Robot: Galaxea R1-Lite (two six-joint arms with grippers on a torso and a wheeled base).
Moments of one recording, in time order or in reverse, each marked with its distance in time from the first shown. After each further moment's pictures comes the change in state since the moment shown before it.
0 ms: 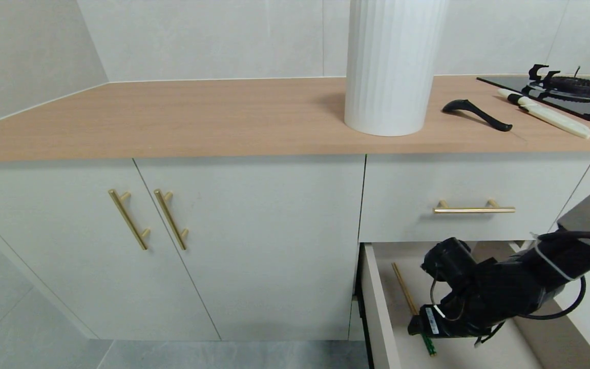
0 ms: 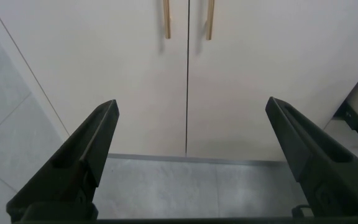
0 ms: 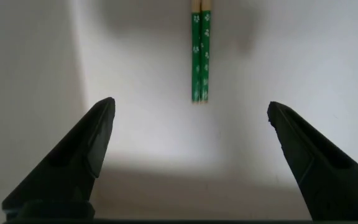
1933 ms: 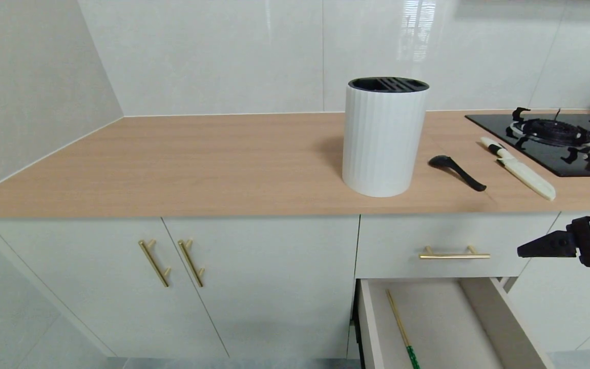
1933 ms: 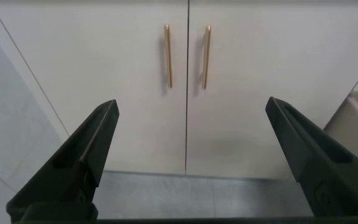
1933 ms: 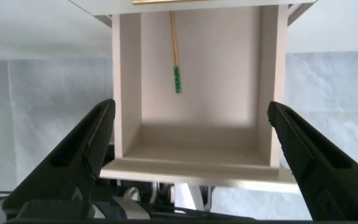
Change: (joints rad) left arm 0.000 0.000 0.000 0.000 0.000 0.000; right arm -0.237 -0.709 -0.270 0.630 0.048 -0.137
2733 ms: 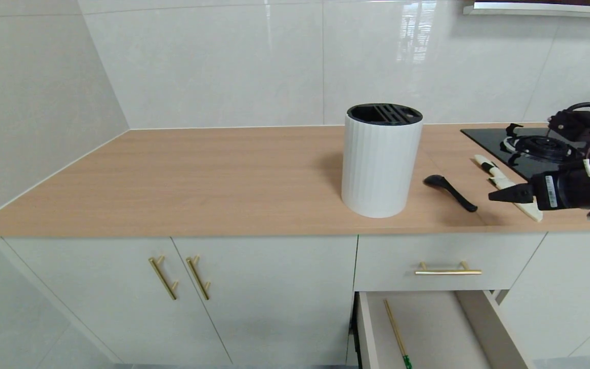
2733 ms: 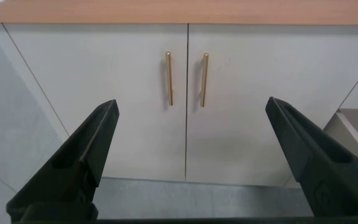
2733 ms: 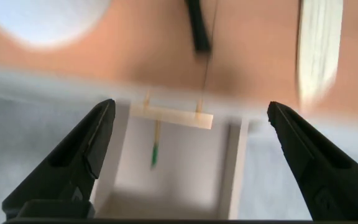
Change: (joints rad) left arm 0.000 0.000 0.000 0.000 0.000 0.000; right arm -0.139 0.217 -0.083 -0.400 0.115 -0.299
